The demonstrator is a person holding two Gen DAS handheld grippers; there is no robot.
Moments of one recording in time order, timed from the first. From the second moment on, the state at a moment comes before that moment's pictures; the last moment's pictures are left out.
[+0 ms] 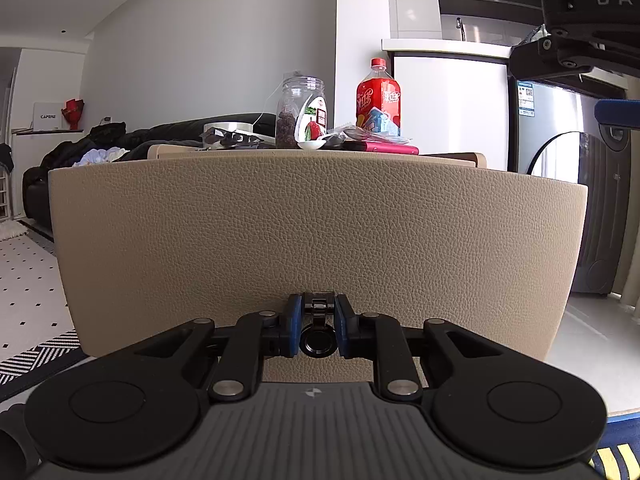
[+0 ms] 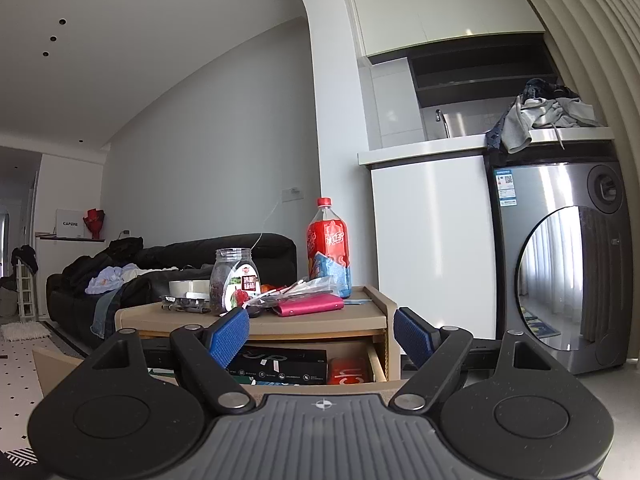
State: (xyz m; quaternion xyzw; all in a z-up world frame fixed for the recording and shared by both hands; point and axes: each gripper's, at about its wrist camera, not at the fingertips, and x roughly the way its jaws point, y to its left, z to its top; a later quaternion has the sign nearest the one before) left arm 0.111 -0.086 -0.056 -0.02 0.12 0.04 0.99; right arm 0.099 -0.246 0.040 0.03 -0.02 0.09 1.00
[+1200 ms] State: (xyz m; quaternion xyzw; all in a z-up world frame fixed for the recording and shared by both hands) left arm 0.117 -0.087 -0.053 -0.02 0.12 0.05 0.99; right arm 0.104 -0.243 0.038 0.02 -0.02 0.09 1.00
